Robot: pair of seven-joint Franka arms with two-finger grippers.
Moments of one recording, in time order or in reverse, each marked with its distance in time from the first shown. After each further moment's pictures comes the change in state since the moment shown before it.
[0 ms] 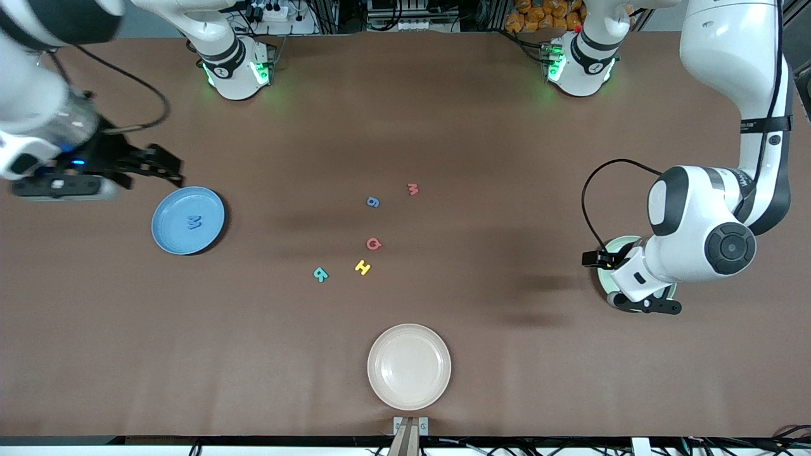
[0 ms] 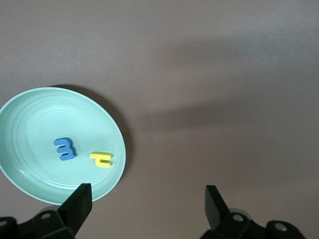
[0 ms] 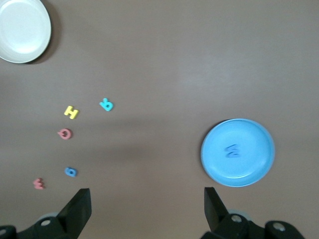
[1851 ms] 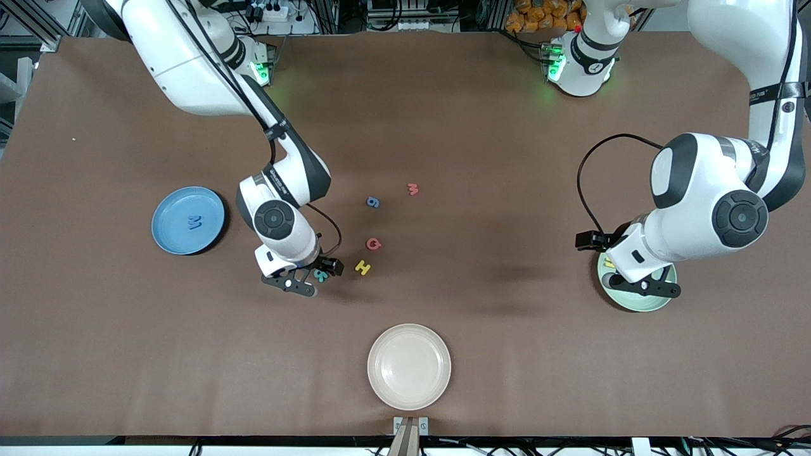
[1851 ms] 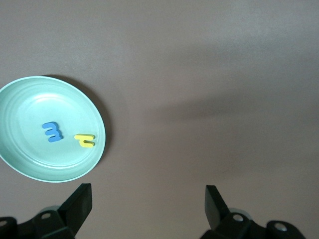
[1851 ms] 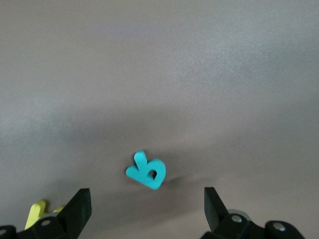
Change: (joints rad) left arm 0.016 -0.099 -0.074 -0.020 0.000 -0.075 -0.023; right arm 0.292 0.679 -0.052 0.009 -0.183 0.644 0.558
